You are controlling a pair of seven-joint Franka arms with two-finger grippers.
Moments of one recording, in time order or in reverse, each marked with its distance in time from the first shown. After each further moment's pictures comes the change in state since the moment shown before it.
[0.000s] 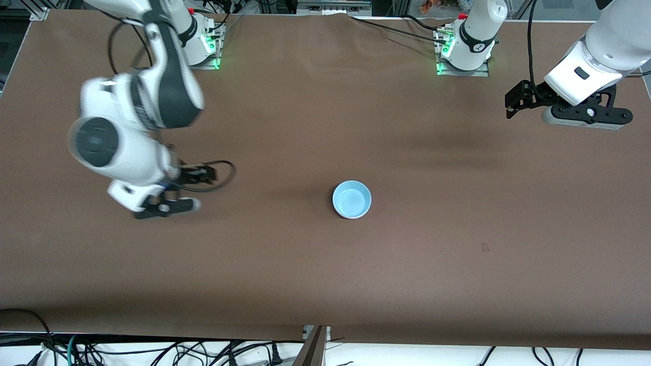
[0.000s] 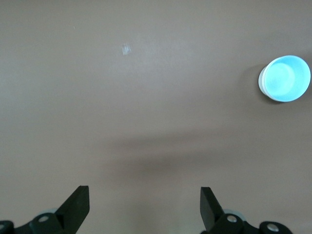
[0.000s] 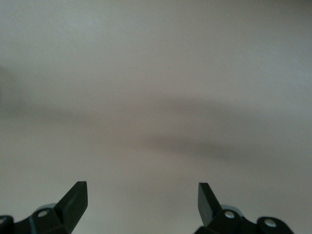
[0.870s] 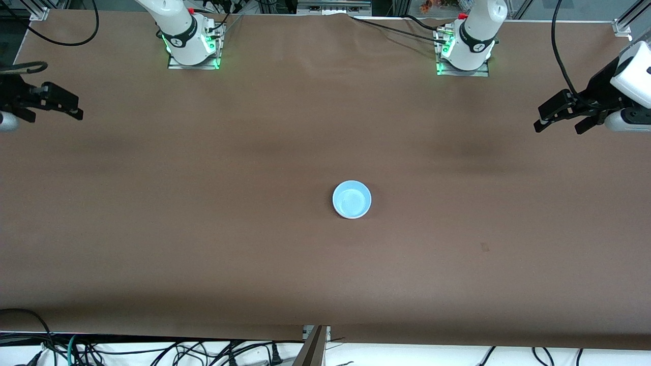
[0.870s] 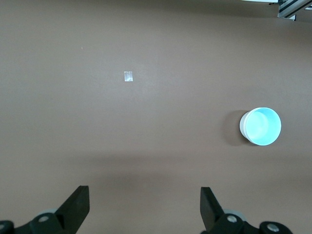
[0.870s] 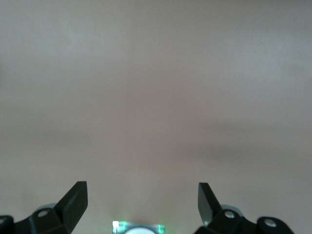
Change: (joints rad) left arm 0.003 0.000 0.119 0.018 -0.124 0.086 -0.018; right arm -0.553 -0.381 0.430 -0.085 -0.218 -0.216 -0.039
